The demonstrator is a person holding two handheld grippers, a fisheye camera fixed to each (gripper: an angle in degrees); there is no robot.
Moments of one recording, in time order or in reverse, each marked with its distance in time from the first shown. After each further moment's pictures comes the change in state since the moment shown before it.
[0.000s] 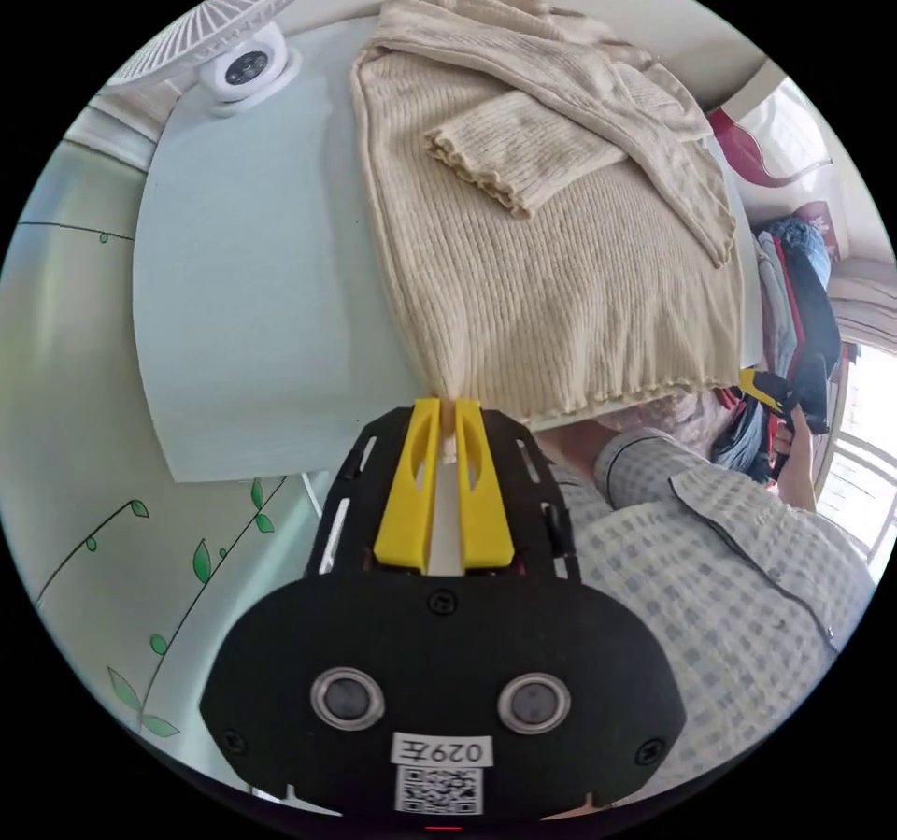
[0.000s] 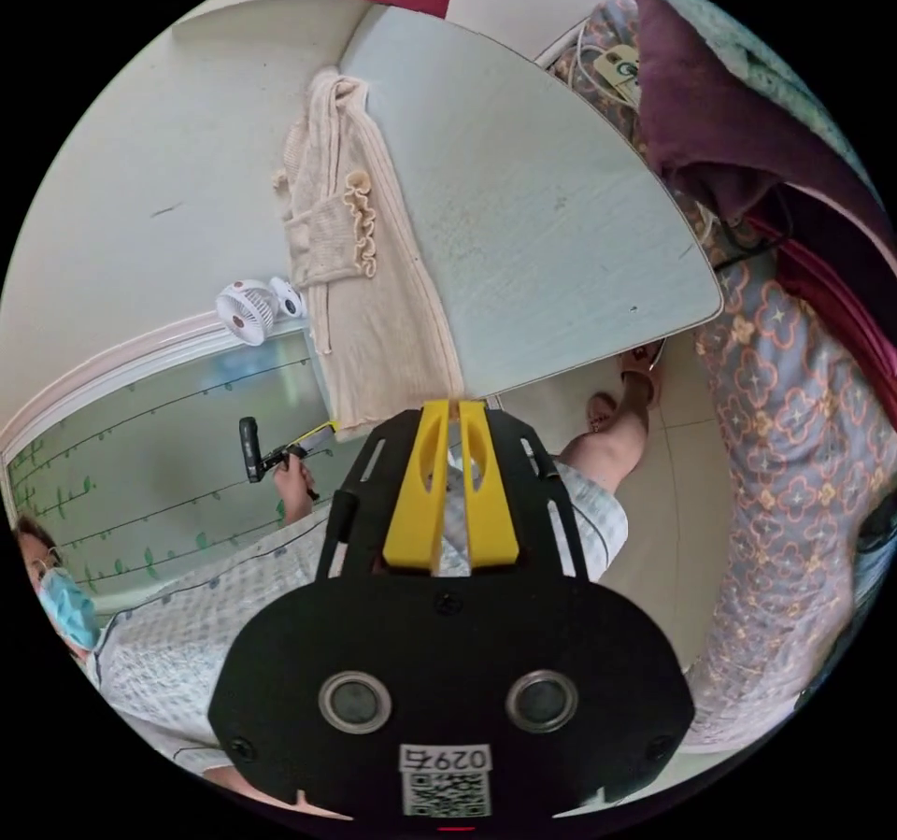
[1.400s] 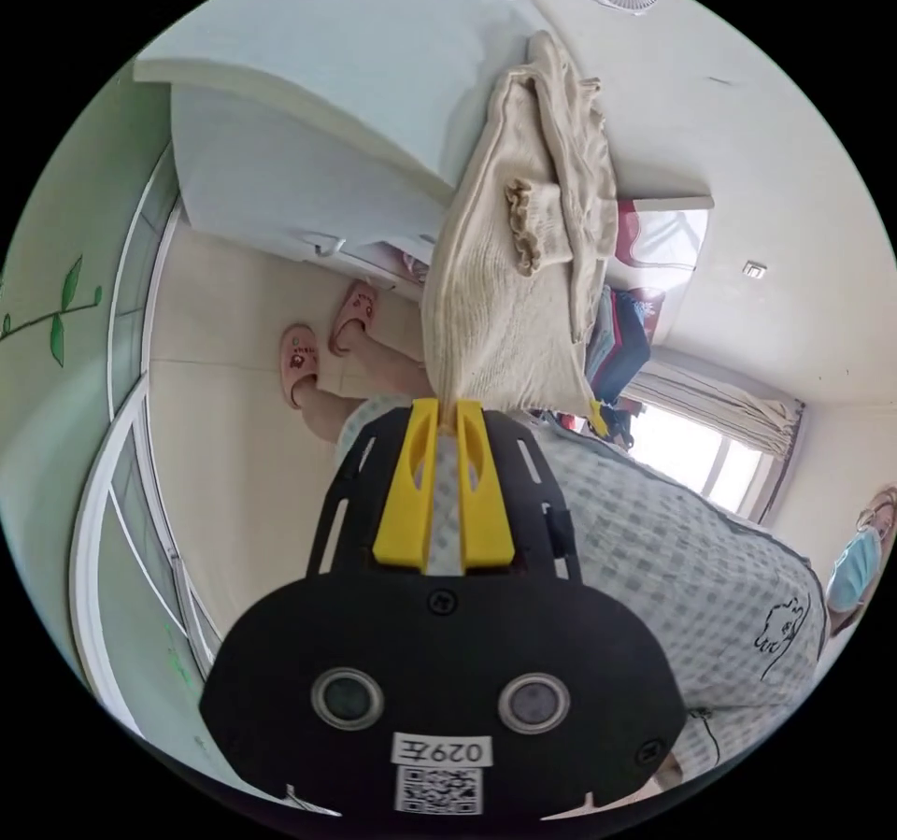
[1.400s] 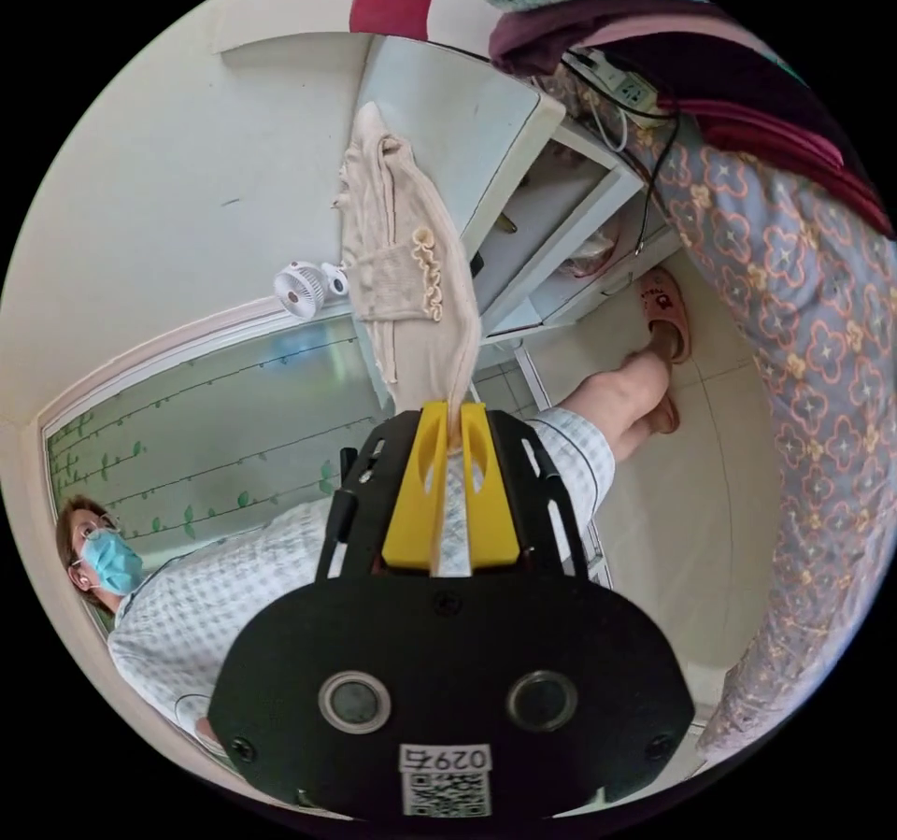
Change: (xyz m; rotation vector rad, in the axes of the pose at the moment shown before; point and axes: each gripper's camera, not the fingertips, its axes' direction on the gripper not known) left arm -0.216 0.196 0.117 -0.003 0.773 -0.238; right arm 0.091 0.164 -0.043 0.028 -0.237 0.048
